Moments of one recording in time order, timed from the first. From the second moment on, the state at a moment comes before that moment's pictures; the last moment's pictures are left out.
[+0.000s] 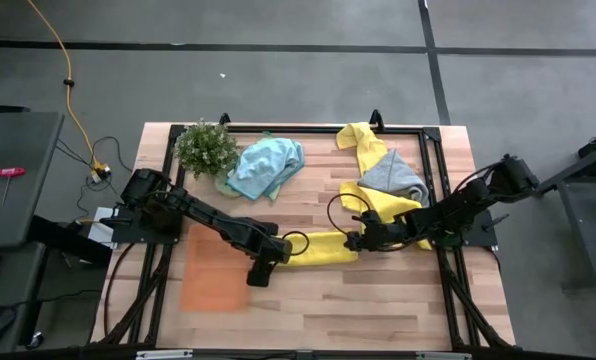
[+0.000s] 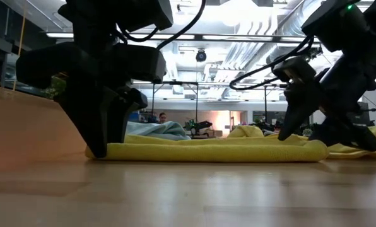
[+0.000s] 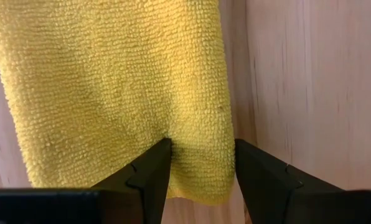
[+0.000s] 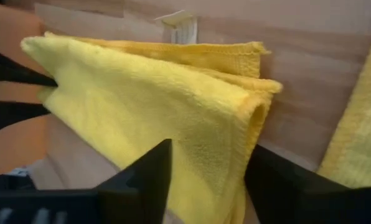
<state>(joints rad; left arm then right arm) -0.16 1.86 1.10 -0.57 0.01 -0.16 0.28 1.46 0.41 0.19 0.18 1.56</state>
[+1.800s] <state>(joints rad) -0.09 1.35 0.84 -0.10 -0.23 -0.26 0.28 1.22 0.60 -0.45 0.20 1.41</state>
